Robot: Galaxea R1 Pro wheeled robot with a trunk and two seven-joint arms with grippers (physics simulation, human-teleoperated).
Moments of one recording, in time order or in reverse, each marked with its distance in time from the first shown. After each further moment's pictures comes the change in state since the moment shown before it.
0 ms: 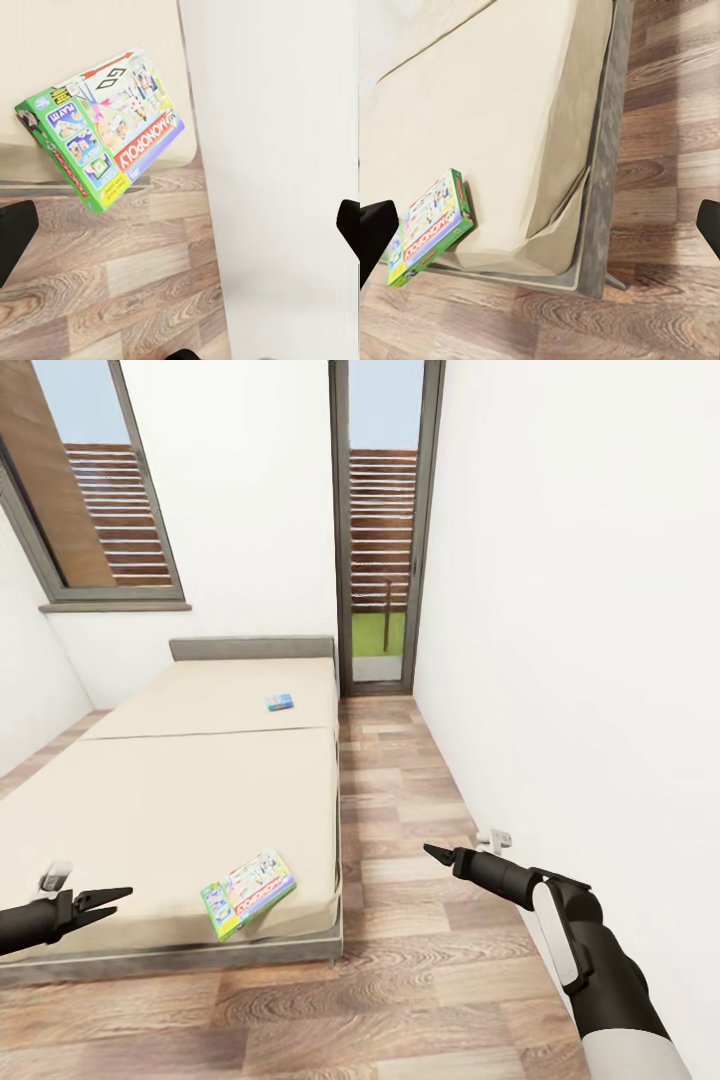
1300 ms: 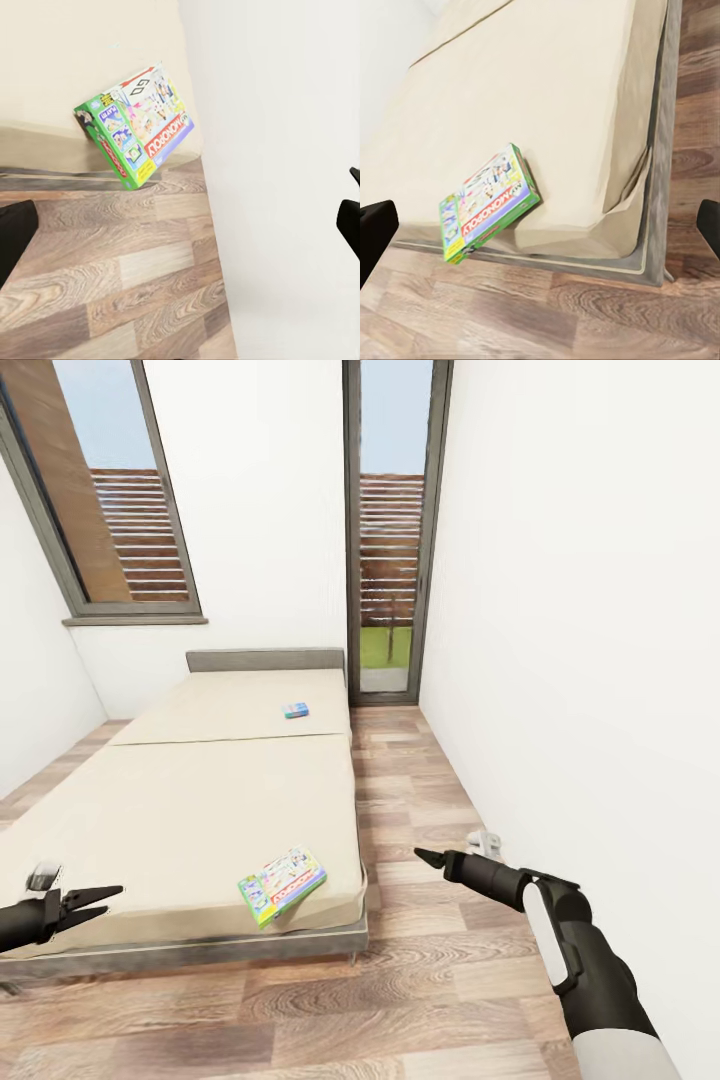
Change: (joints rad) left arm -0.002 0.021 0.023 0.014 -0.015 0.005 -0.032; right arm 0.000 0.025 0.015 0.003 0.018 0.021 0.013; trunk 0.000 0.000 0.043
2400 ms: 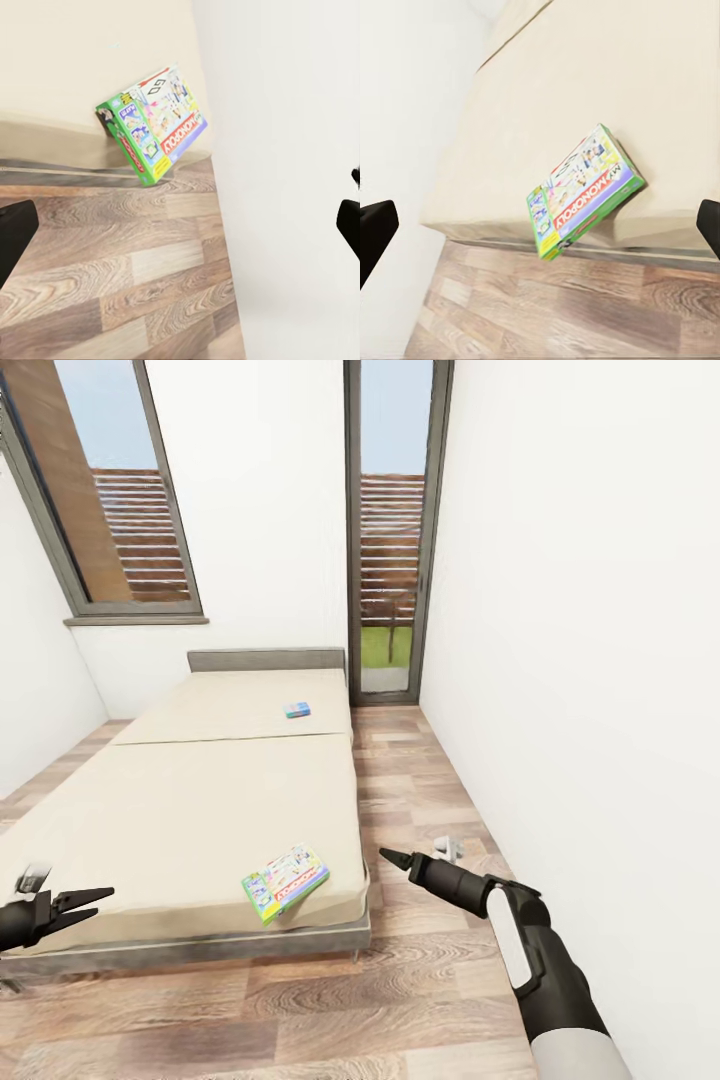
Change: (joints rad) left arm 0.007 0.021 0.007 0.002 -0.003 -0.002 0.007; right arm -0.002 0.123 -0.002 0.070 -0.087 0.007 0.008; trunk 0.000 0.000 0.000
